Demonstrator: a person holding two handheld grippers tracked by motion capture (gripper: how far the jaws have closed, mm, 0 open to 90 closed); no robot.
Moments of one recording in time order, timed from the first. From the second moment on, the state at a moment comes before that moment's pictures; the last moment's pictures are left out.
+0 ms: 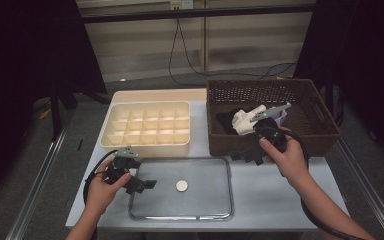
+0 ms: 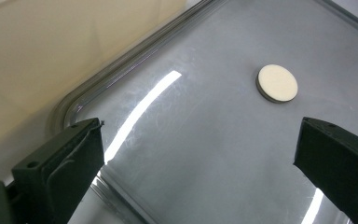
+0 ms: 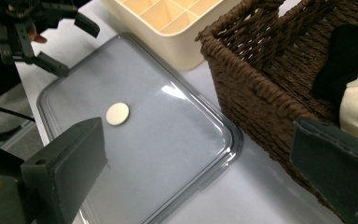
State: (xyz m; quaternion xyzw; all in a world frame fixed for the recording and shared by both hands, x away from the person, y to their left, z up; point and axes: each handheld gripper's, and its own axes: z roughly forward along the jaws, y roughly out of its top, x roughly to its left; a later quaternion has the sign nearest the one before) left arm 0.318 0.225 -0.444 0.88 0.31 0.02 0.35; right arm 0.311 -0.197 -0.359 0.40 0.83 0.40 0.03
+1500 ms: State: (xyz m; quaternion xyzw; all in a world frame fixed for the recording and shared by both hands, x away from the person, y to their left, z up) left arm 0.319 0.229 -0.445 0.88 0.31 0.01 0.35; right arm 0.397 -0.211 -0.354 0.43 0.82 0.37 0.05
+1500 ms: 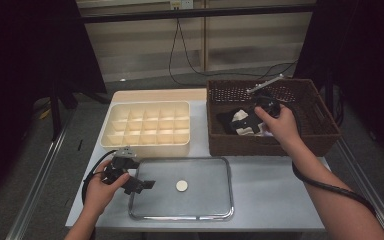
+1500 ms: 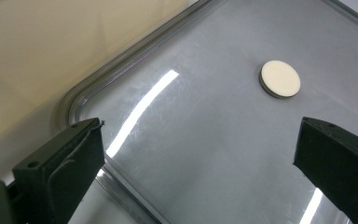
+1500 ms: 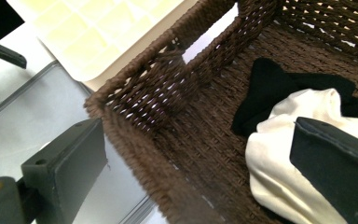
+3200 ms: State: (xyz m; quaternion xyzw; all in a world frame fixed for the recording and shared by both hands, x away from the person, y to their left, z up) left arm 0.321 0.237 -0.446 0.88 0.33 0.02 0.35; right arm 0.485 -0.223 -0.401 0.45 0.83 0.32 0.07
